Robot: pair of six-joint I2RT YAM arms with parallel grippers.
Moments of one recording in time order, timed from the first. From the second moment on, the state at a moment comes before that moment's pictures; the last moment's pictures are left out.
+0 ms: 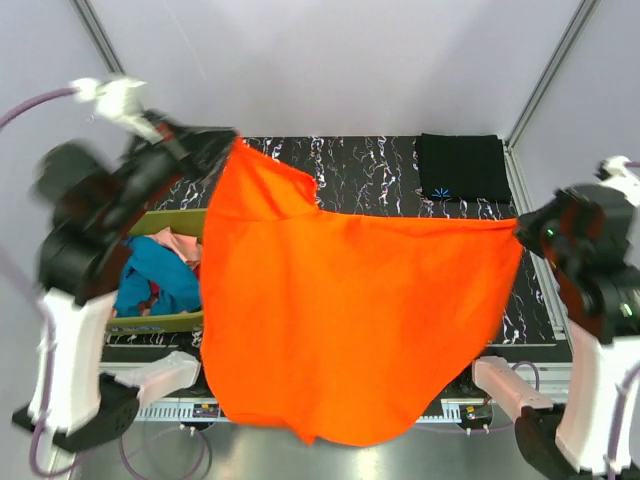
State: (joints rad) left arm -0.39 1.01 1.86 -0.60 0.26 -0.42; right arm 0.07 0.92 1.82 -1.30 0.30 0.59
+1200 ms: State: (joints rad) left arm -0.28 1.46 1.87 -0.54 0.21 -0.42; right arm 0.06 1.28 1.78 -1.07 0.40 0.50
